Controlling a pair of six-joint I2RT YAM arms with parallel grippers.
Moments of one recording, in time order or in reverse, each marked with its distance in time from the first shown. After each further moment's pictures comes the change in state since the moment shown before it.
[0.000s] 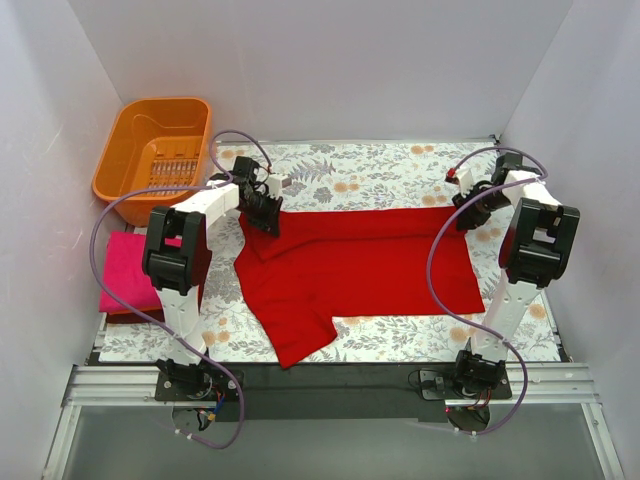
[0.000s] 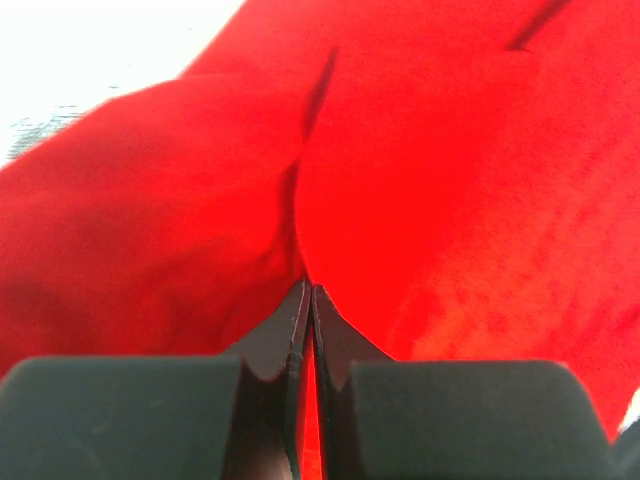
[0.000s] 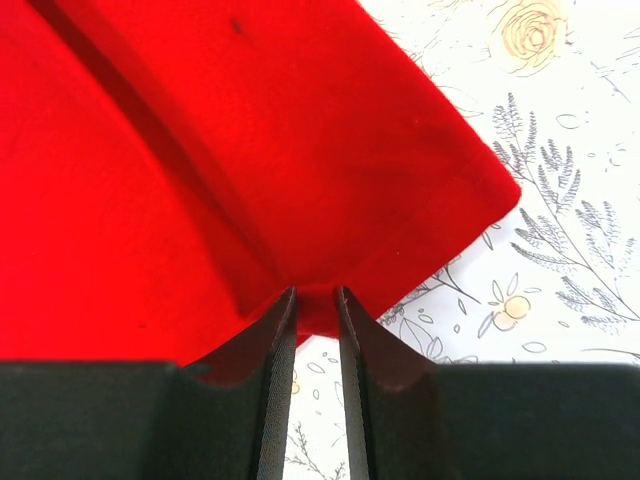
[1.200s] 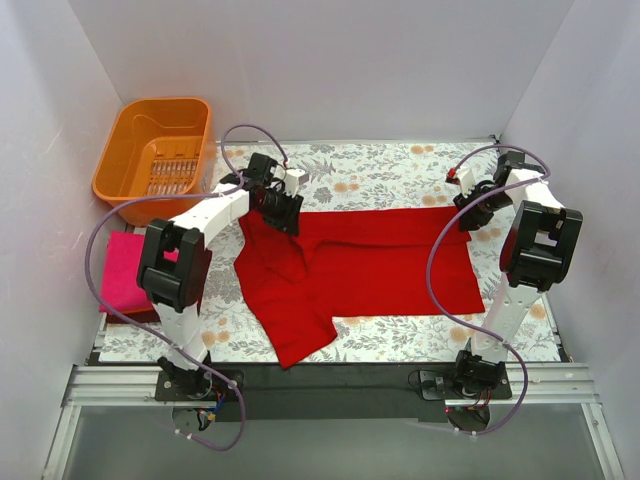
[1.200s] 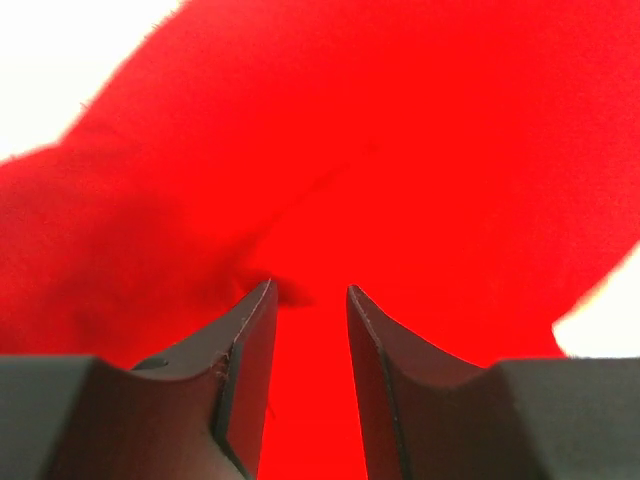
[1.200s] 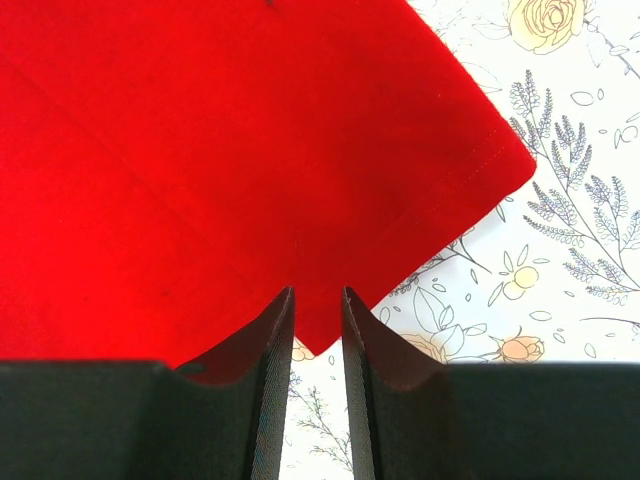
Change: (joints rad) left arm -0.133 -0.162 -0.052 0.011 -0.014 -0.080; right arm 0.001 -0.044 0.000 -0.061 0.026 -0.027
